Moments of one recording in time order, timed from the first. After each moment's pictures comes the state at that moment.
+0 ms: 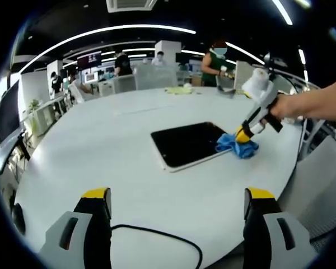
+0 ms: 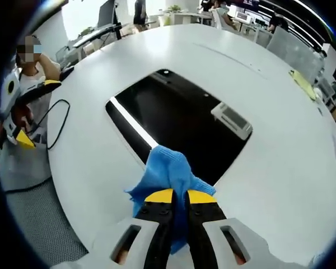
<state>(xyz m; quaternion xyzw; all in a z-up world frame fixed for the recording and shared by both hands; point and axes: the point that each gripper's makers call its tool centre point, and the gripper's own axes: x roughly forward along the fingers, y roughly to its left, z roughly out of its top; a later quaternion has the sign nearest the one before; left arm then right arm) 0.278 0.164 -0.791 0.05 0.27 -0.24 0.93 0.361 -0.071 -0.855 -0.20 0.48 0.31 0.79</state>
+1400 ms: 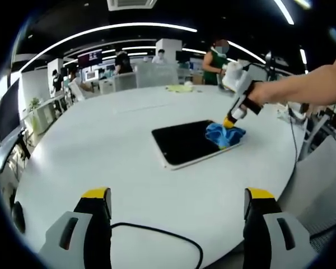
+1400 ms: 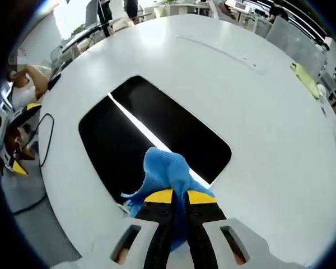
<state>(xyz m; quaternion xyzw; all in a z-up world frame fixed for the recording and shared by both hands) 0.278 0.166 -0.795 0.04 0.28 -0.23 0.93 0.431 -0.078 -0.856 -0.20 0.52 0.30 0.77</state>
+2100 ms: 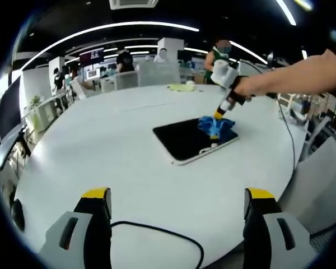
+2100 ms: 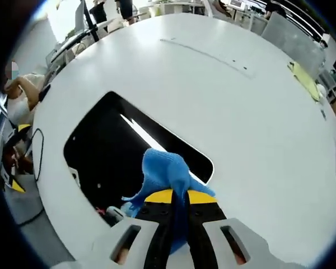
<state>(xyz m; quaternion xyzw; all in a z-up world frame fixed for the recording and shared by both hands) 0.278 0.168 -0.796 0.04 0.28 -0.23 0.93 0.490 -0.085 -0.861 -0.19 0.53 0.29 0.77</state>
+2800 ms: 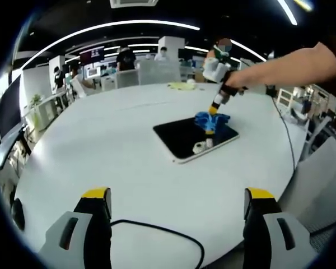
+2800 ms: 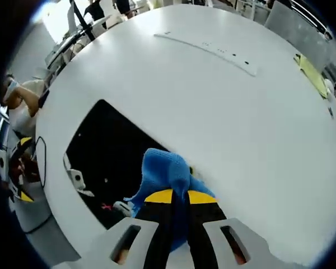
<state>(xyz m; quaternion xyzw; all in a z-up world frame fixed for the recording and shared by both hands) 0.278 0.169 -0.797 0.04 0.29 -0.23 0.93 0.507 -0.083 -0.855 -0.19 0.57 0.30 0.74</state>
